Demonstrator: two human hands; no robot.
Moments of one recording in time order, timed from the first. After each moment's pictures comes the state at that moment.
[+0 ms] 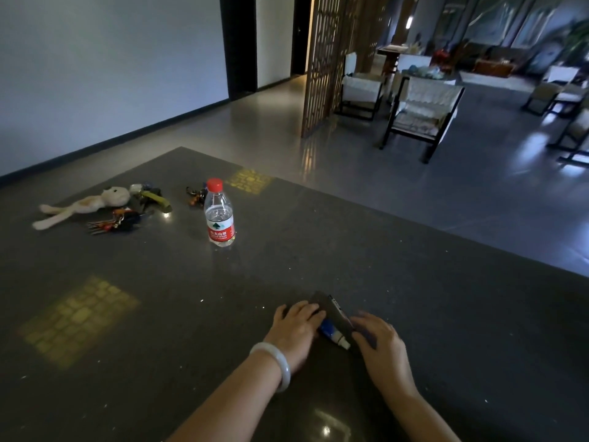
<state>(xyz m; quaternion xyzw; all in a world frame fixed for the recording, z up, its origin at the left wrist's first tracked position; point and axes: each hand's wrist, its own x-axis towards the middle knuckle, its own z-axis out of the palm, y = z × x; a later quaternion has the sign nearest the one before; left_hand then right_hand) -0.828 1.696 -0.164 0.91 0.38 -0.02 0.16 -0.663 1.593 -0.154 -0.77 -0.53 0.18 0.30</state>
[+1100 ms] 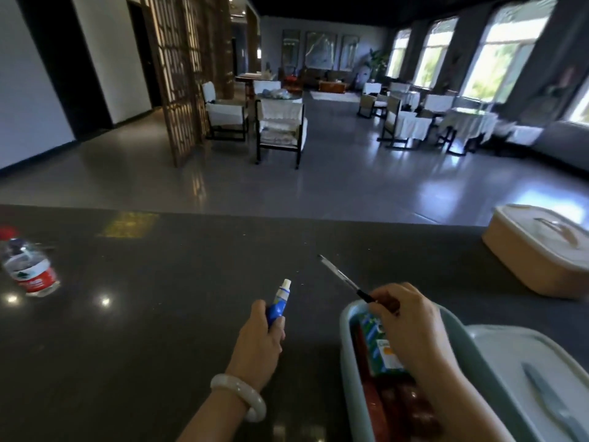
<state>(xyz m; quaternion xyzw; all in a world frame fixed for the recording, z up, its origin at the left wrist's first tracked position) -0.686 1.500 -0.080 0.76 0.35 0.20 0.50 -0.529 1.336 -0.016 -0.87 -0.33 -0.03 0.37</state>
